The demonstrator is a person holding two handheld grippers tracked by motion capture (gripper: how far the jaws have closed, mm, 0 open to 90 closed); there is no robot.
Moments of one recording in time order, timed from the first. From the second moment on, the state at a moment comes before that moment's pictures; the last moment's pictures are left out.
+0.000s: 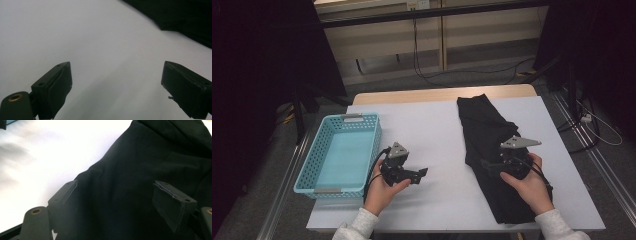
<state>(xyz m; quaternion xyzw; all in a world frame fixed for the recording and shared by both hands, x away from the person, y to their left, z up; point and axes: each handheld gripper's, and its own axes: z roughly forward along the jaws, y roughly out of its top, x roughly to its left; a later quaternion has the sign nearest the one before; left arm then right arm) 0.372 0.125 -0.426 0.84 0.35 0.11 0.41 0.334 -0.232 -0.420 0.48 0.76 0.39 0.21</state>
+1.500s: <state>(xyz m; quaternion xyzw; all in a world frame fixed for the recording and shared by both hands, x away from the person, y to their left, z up) 0.375 0.140 -0.430 0.83 0.37 0.10 0.40 0.420 -0.179 -0.461 0.49 0.78 0.32 0.21</state>
